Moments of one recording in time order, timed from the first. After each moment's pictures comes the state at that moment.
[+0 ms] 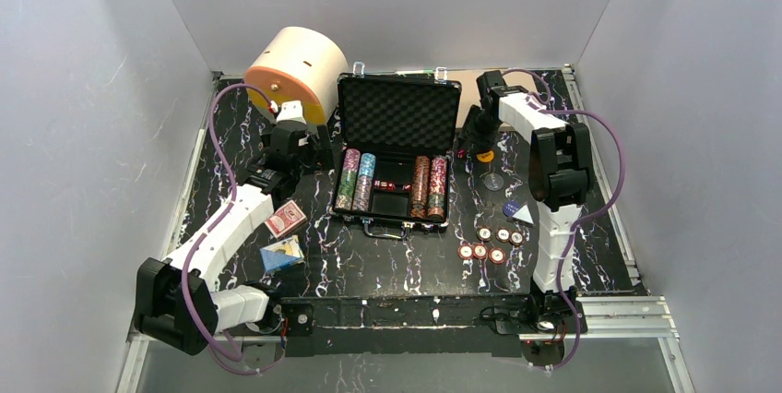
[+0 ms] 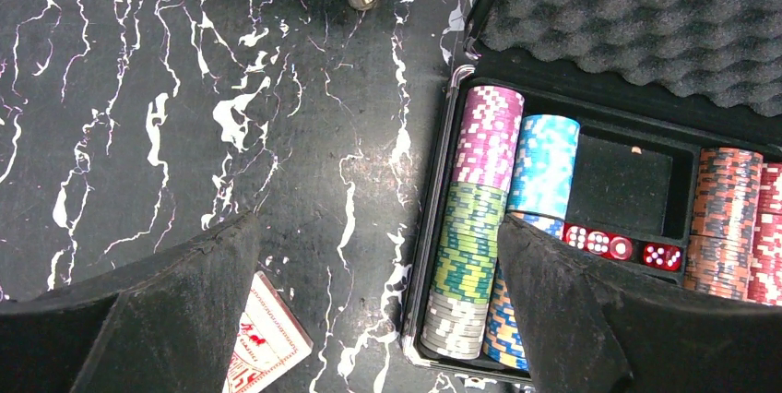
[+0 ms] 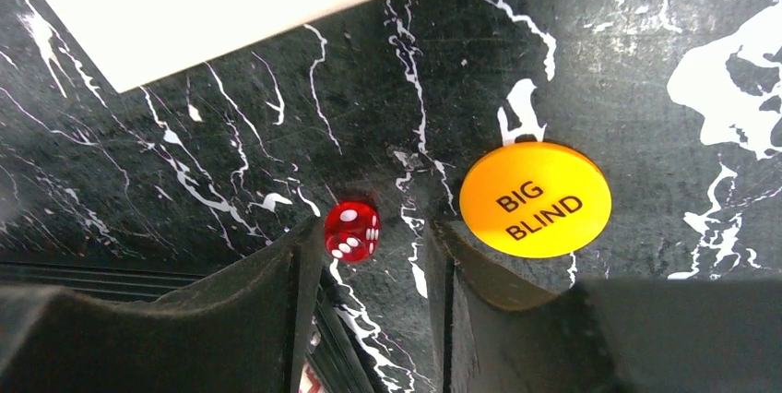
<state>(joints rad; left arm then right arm) -0.37 1.19 0.89 -0.33 -0.31 -0.34 0.22 2.16 1.69 -0.75 -0.11 0.60</state>
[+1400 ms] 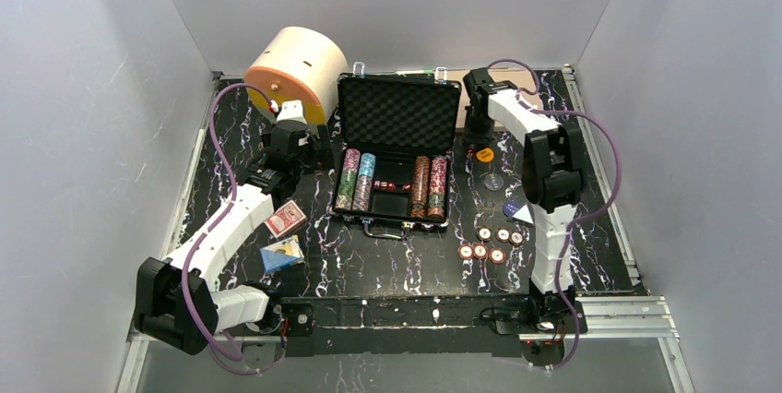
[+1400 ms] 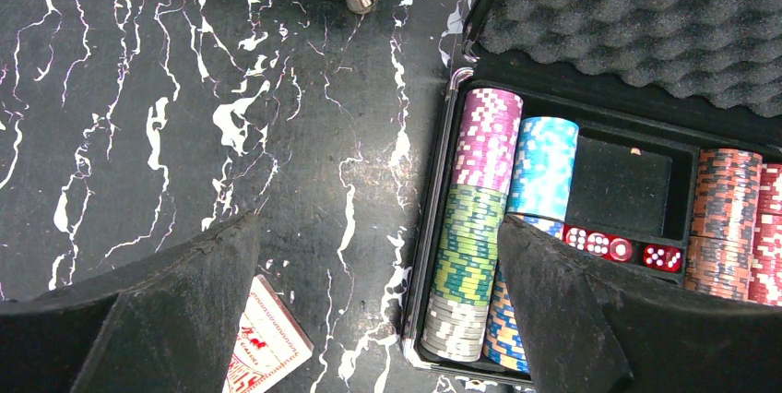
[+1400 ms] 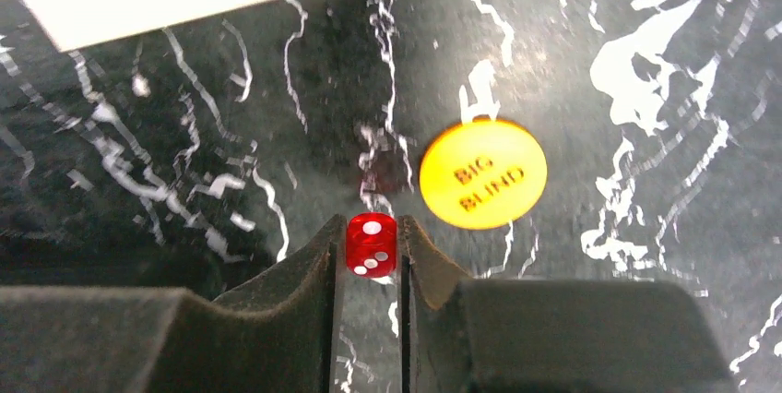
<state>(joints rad) -0.37 1.19 0.89 -0.32 -0.30 -0.33 0.29 2.19 1.78 -0.87 0.09 0.44</state>
